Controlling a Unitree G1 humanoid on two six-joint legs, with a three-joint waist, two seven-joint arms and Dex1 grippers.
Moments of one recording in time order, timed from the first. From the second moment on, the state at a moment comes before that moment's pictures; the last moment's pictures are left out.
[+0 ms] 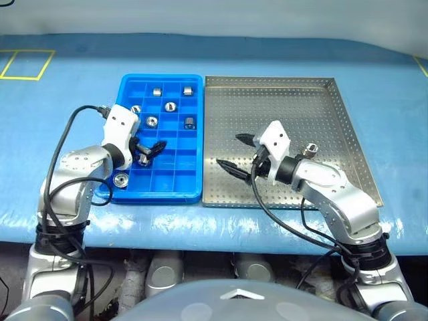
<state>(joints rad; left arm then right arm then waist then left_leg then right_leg) -0.30 0.47 0.09 -0.38 -0.36 0.92 -0.55 -0.20 -0.49 0.14 -0.49 0.35 0.75 0.49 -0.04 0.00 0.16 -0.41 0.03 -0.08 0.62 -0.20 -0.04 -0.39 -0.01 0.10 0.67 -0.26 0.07</state>
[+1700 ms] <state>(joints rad) -0.26 0.51 -0.14 -0.43 -0.44 0.77 -0.71 -0.59 -0.31 -0.18 0.39 0.23 0.52 0.21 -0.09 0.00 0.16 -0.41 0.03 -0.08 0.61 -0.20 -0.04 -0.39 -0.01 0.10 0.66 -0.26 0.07</state>
